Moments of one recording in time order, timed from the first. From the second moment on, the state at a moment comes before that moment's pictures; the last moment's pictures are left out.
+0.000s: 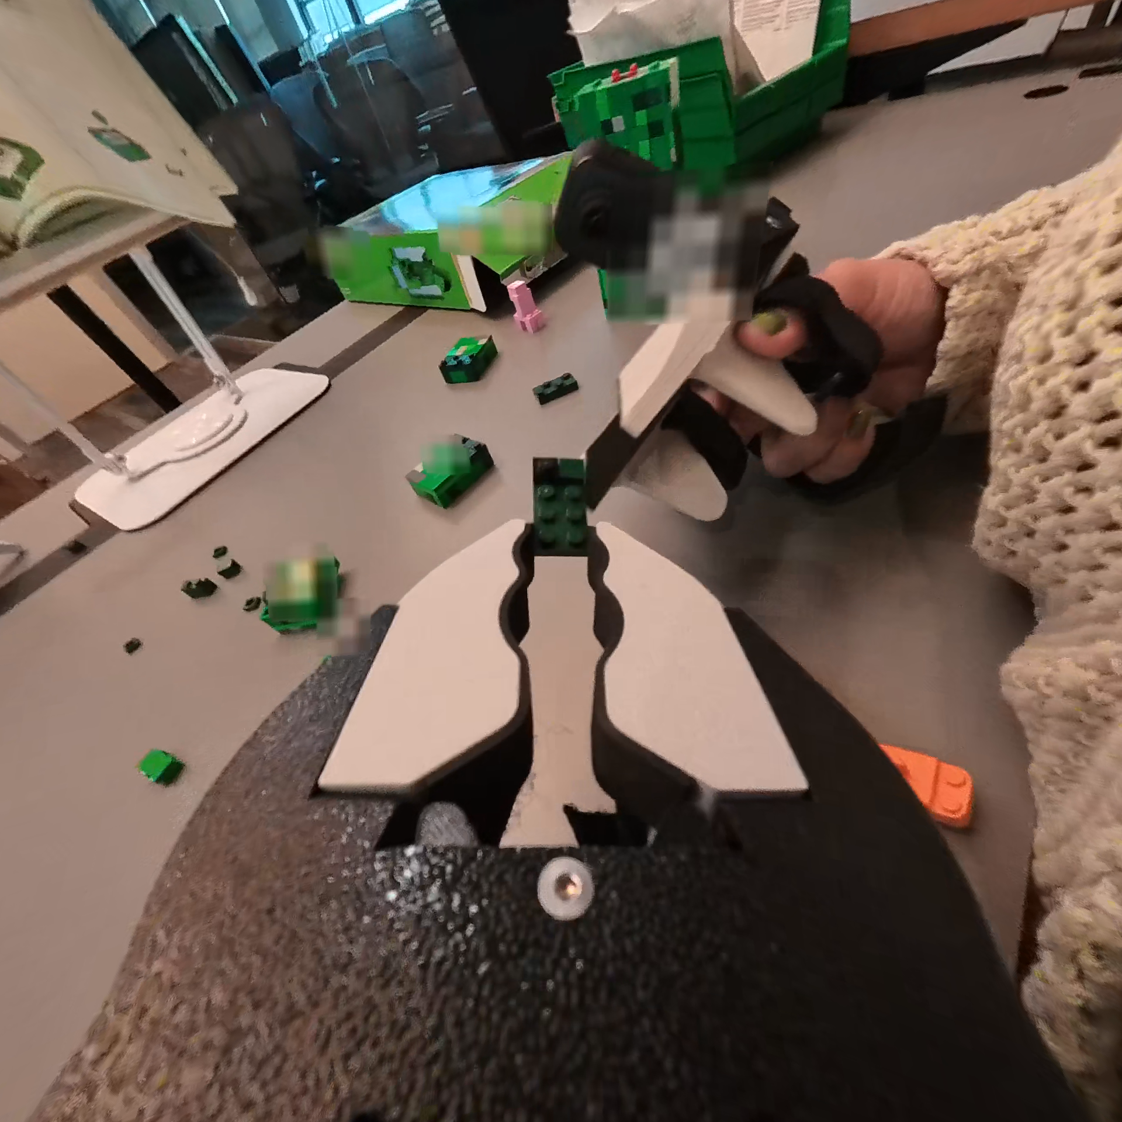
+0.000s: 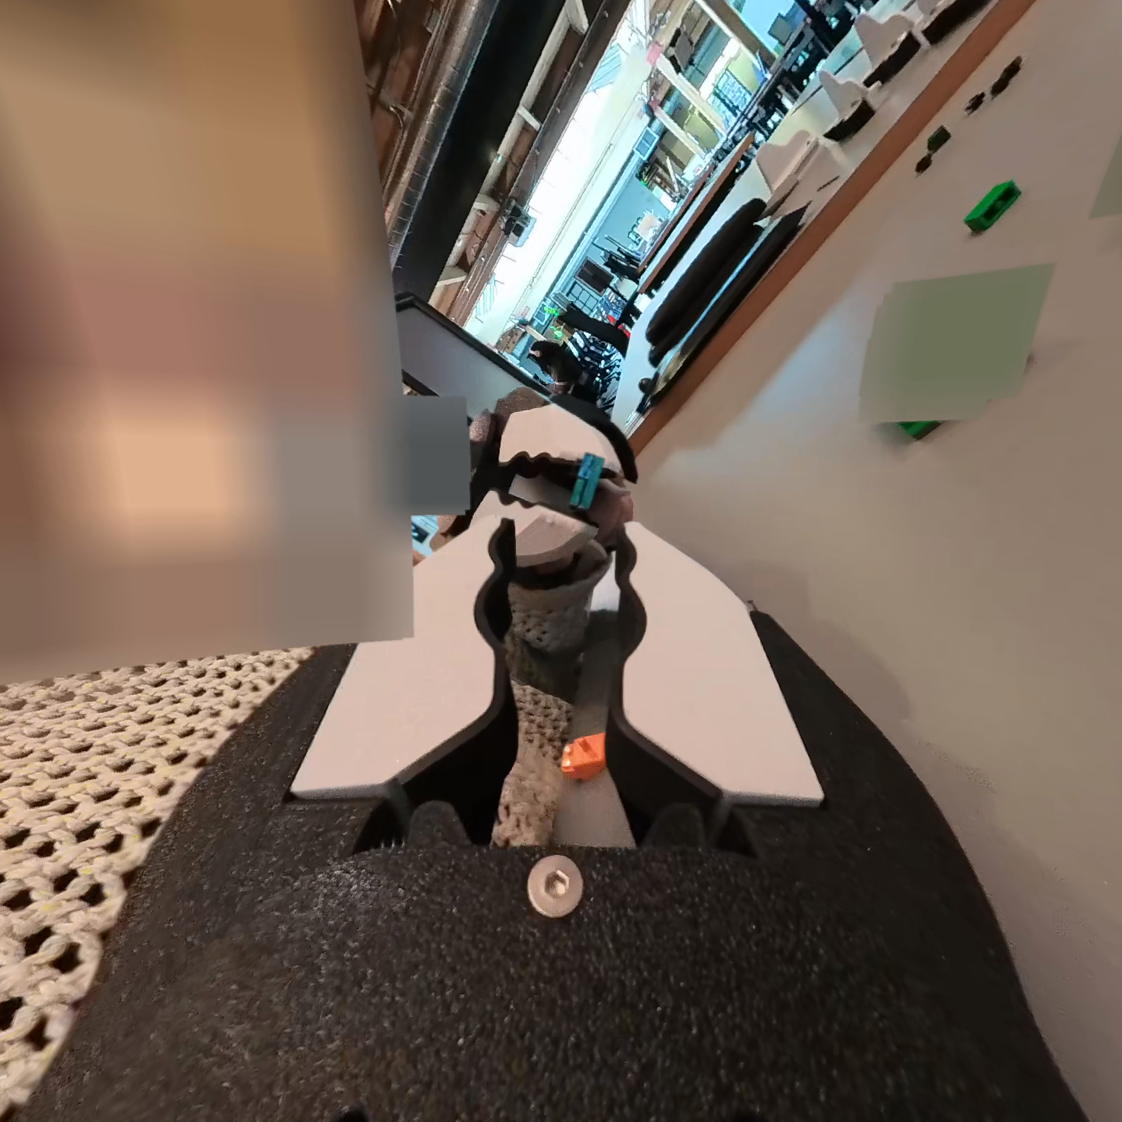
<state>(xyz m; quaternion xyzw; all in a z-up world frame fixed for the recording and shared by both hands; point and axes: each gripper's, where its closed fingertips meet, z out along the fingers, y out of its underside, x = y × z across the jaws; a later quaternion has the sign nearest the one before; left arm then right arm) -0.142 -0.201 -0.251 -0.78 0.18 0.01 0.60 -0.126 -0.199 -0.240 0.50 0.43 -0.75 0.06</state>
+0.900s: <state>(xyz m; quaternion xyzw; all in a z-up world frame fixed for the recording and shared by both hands) -0.293 -0.214 -0.281 -0.81 0.01 -0.05 0.58 -0.189 -0.139 -0.237 0.37 0.60 -0.52 -0.49</state>
